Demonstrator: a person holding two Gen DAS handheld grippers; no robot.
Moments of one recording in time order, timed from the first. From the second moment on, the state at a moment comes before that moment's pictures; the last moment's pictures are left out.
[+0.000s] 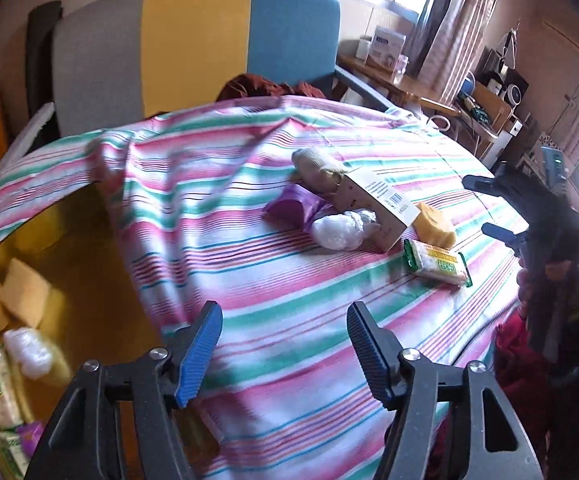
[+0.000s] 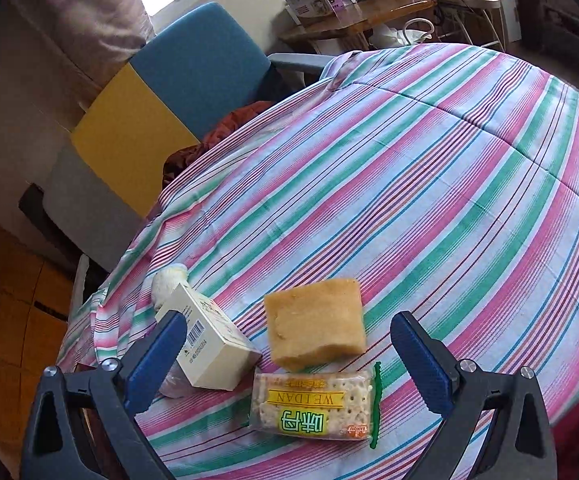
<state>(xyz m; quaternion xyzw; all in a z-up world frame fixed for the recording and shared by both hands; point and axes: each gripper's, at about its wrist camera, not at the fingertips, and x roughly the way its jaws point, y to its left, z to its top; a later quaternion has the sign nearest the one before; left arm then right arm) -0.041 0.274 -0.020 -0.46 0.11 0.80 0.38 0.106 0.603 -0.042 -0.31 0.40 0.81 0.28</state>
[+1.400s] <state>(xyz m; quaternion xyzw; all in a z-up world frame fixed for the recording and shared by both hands) -0.130 0.382 -0.098 -0.53 0.09 0.77 0.34 0.112 0.606 -0.043 -0.29 0.45 0.82 0.23</state>
